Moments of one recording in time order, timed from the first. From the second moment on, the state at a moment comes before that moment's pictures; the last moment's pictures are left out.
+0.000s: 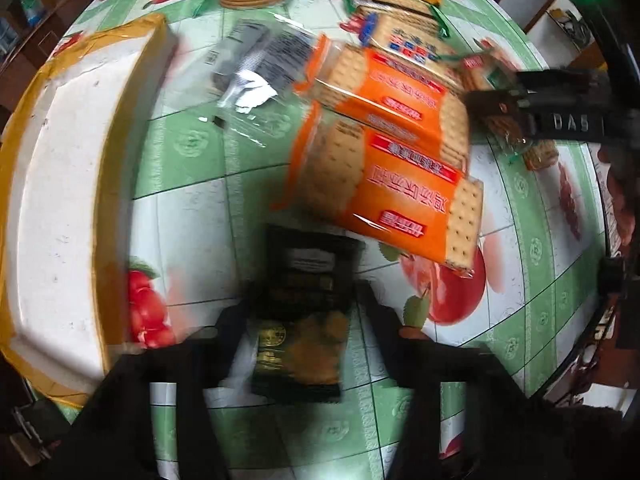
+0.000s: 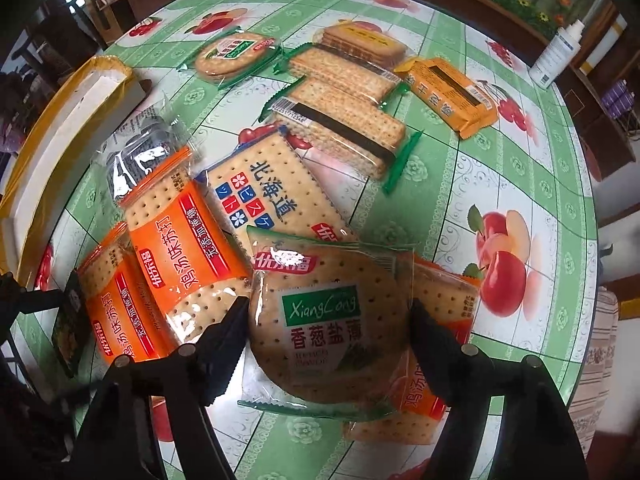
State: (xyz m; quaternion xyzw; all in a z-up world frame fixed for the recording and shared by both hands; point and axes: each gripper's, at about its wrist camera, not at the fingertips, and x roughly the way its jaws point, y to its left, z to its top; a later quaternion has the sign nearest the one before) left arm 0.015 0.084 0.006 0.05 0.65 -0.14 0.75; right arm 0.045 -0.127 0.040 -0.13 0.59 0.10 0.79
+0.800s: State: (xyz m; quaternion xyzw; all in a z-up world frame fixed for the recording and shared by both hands) left arm -0.057 0.038 0.058 0.03 0.61 -0.21 0.76; right arm 0.012 -0.147 0.083 -0.10 0.57 0.11 0.81
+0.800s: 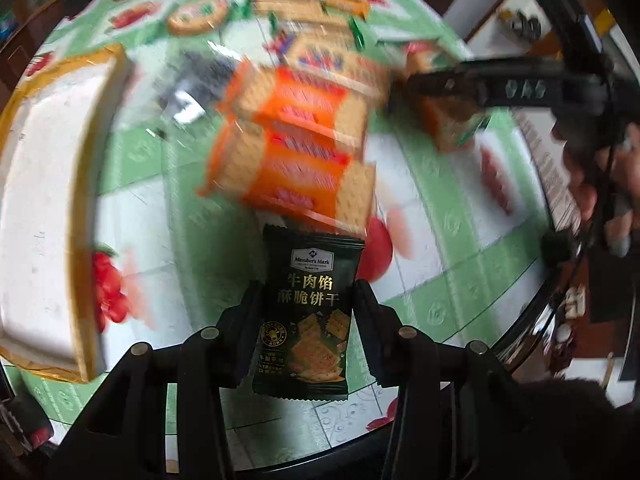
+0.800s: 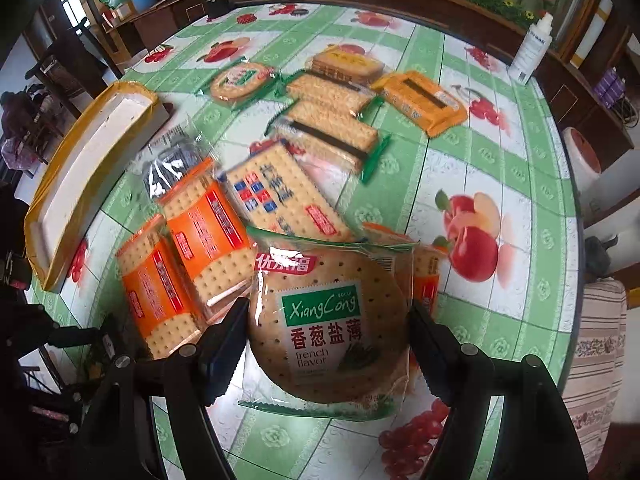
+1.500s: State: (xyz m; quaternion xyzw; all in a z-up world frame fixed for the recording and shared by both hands) left arm 0.103 0.244 0.065 -0.03 0.58 -0.07 0.81; right arm 0.136 0.121 0.081 0.01 0.57 0.24 0.79
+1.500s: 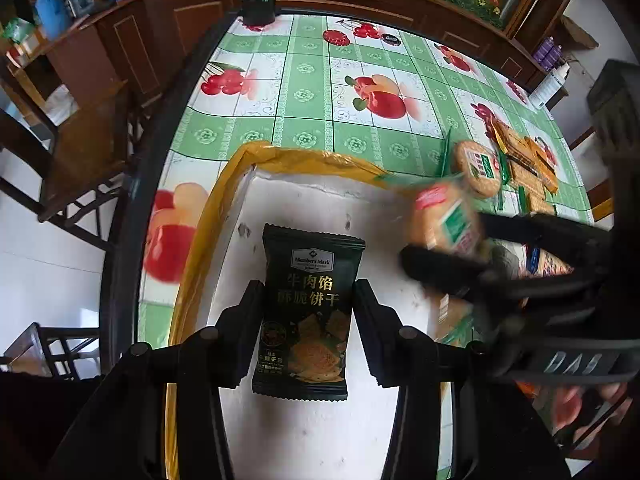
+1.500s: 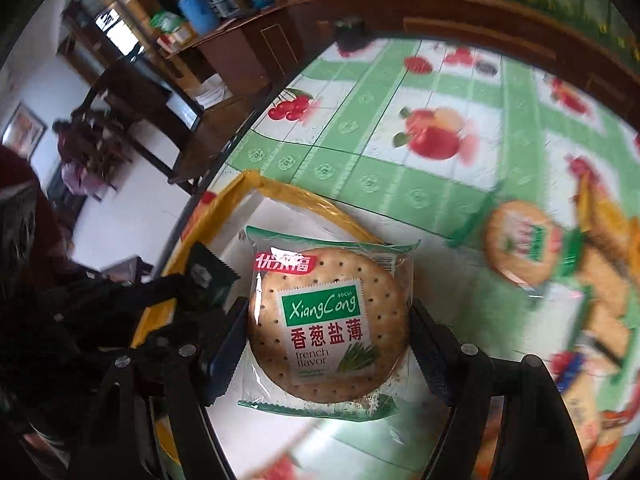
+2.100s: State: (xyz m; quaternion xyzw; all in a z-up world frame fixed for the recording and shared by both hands) left arm 0.116 0.251 0.065 -0.02 0.57 -0.05 0.82; right arm 0.160 0.137 0.068 0.02 0.56 0.21 0.80
